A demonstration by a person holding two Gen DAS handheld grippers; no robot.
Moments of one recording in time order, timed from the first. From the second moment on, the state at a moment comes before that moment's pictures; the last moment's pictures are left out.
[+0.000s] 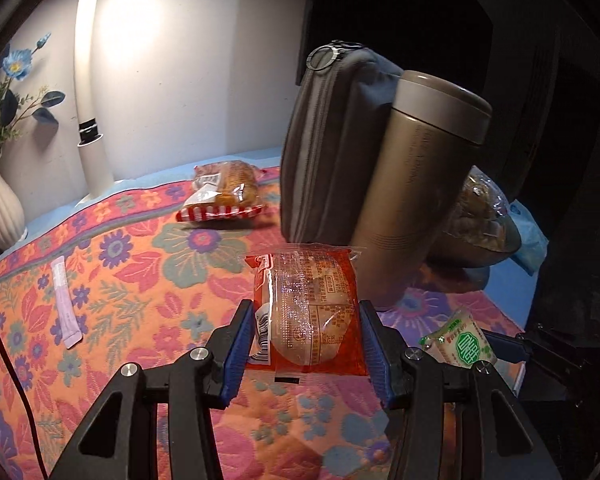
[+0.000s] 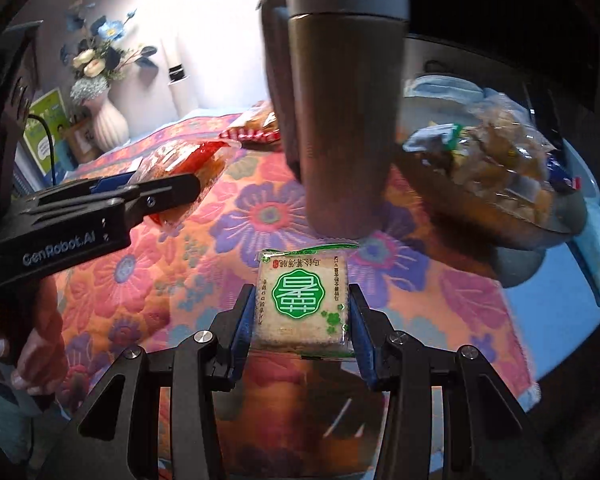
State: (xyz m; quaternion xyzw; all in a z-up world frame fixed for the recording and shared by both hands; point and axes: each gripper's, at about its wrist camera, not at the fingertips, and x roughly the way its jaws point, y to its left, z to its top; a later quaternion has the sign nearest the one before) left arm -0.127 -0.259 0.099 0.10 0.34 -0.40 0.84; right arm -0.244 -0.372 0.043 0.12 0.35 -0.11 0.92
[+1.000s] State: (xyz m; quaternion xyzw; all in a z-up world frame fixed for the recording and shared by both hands) left arm -0.162 -0.290 0.058 0.17 0.44 -0.34 0.81; right arm -0.284 -0.439 0.035 0.19 0.33 -0.10 0.92
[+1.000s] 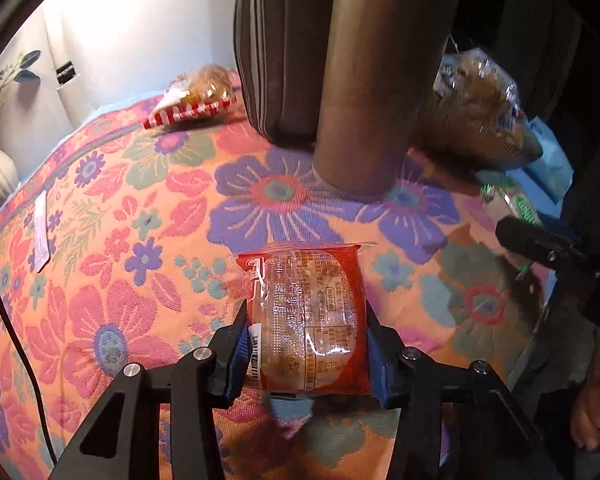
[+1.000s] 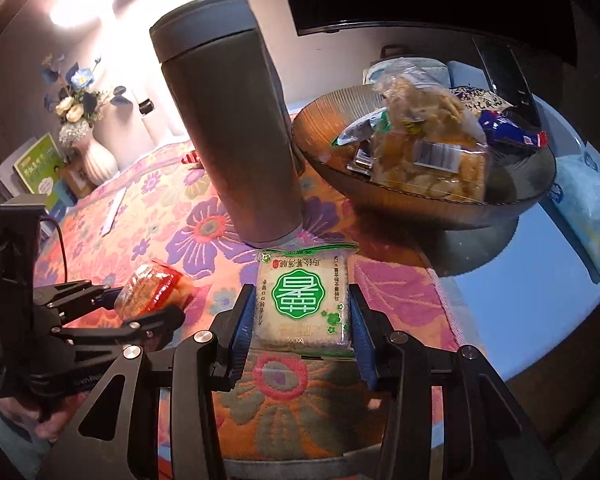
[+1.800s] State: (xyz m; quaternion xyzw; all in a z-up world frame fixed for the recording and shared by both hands) left arm -0.203 -0.468 0.181 0.09 0.33 -0.42 0.84; right arm -0.277 -0.592 0.143 0.22 0.22 -0.14 0.94
